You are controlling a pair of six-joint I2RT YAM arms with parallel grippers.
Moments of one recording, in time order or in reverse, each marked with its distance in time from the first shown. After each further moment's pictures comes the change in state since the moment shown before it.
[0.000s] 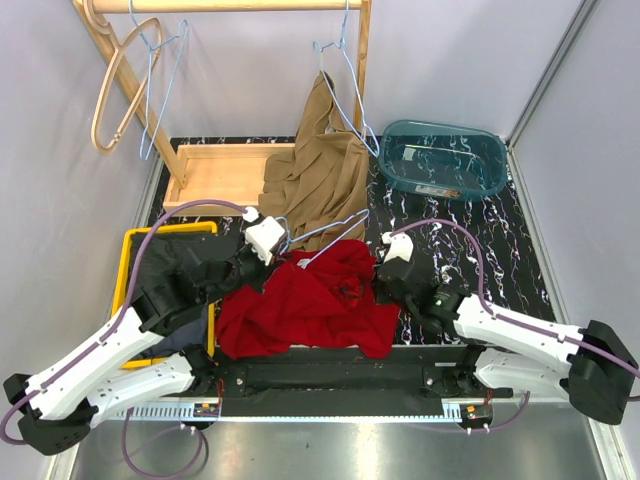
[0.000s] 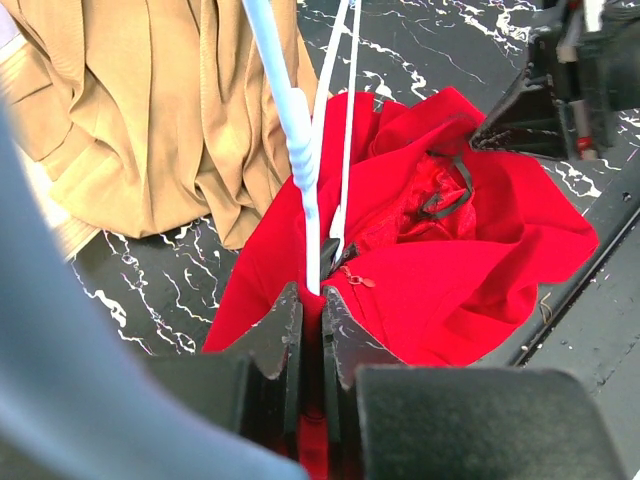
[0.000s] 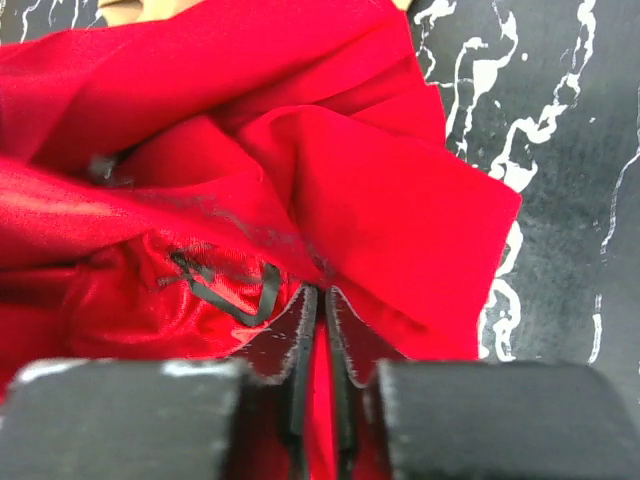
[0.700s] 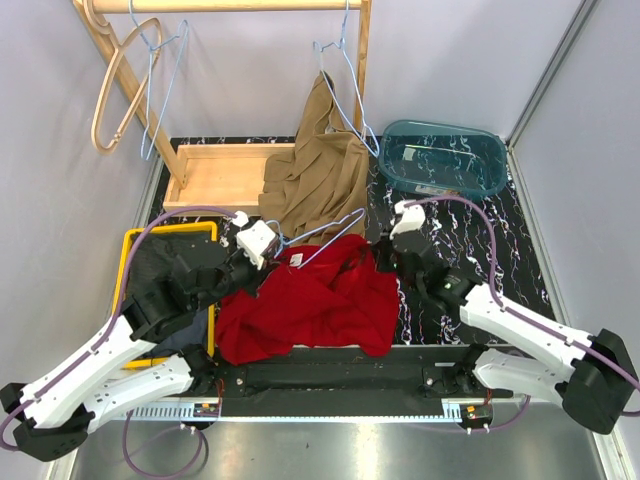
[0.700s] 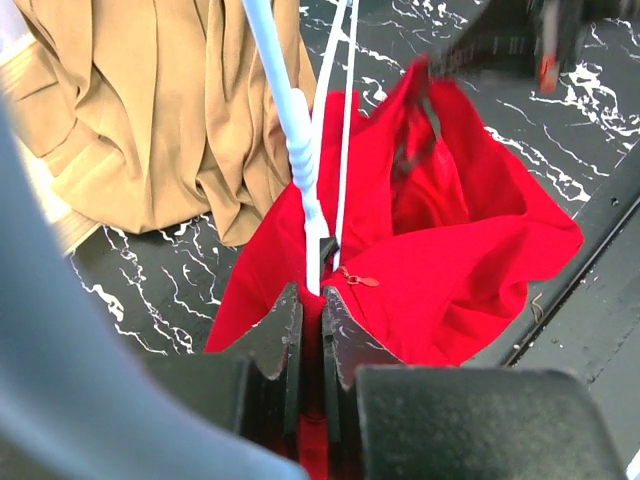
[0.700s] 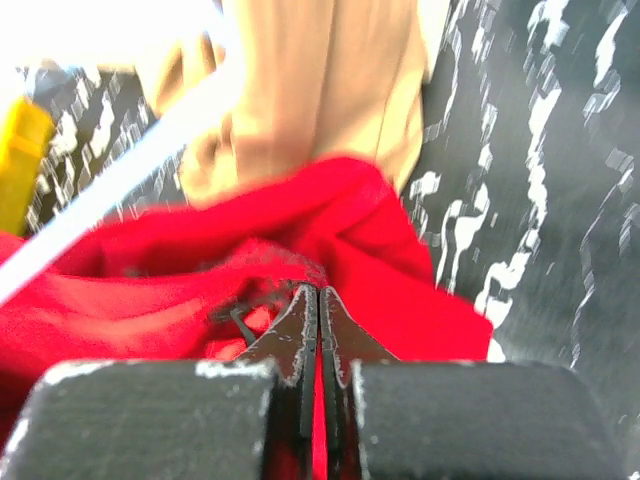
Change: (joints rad) left arm 0.000 -0.067 -0.023 -0.014 0.000 -0.019; right arm -0.146 0.017 0.078 0.145 -0.047 -0.085
